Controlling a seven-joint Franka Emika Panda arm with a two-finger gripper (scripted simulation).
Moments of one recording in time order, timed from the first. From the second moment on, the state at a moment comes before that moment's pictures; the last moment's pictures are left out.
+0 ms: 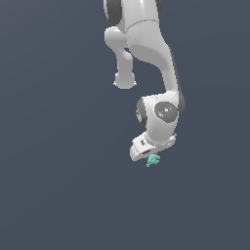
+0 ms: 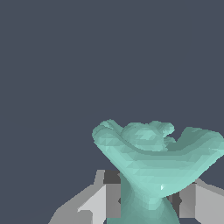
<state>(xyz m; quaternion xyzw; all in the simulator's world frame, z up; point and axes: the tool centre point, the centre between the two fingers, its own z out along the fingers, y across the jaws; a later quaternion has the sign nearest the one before) 0.043 0.118 0.061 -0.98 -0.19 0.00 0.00</state>
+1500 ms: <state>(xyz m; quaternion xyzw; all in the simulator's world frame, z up) 0.103 0.092 0.309 -0.98 -0.19 0.00 0.00</state>
